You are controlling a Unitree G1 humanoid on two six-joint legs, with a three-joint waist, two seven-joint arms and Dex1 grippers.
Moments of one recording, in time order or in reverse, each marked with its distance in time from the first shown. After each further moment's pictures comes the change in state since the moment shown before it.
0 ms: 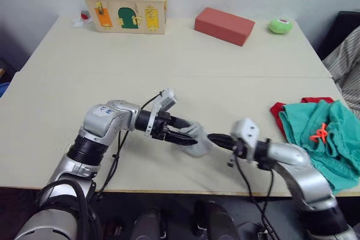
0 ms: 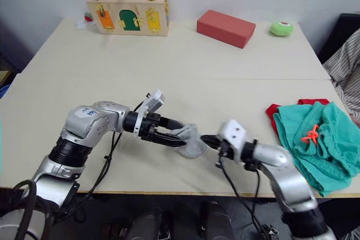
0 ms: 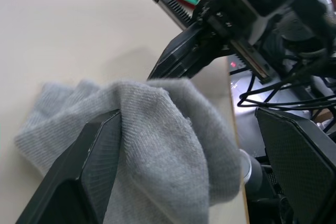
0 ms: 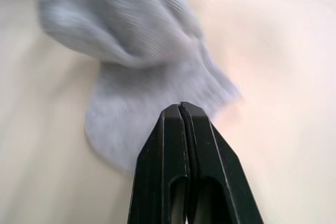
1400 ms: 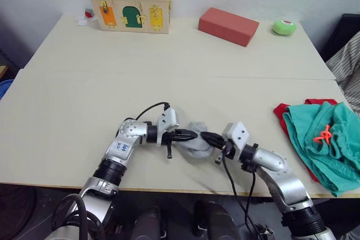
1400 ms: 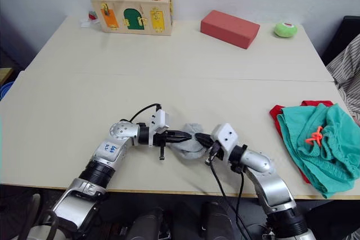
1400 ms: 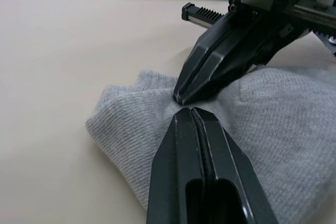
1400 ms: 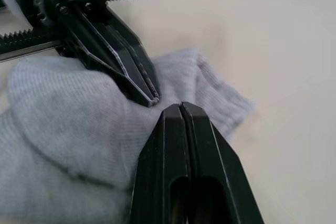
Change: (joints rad) left arm 0.185 -0.206 0.043 0.339 0.362 -0.876 0.039; right arm -0.022 0.148 0.066 0.167 0.081 -0.165 -0.118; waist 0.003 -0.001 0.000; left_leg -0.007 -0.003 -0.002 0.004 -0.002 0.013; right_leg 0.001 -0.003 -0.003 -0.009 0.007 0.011
